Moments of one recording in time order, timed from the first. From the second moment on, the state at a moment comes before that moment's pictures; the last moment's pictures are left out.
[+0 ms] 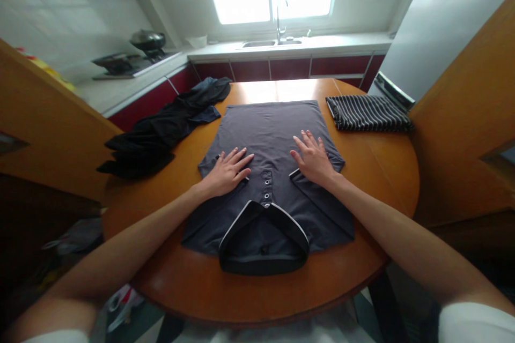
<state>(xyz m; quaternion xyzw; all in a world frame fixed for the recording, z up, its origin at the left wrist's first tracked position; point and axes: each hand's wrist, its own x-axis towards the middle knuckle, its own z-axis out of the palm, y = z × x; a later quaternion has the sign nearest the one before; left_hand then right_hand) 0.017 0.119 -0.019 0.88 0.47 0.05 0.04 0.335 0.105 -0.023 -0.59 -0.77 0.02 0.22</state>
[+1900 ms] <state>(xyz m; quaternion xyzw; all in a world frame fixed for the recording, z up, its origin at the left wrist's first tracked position) -0.006 -0.033 0.018 0.80 0.47 0.22 0.28 0.325 -0.066 -0.012 -0.50 -0.77 0.21 0.34</state>
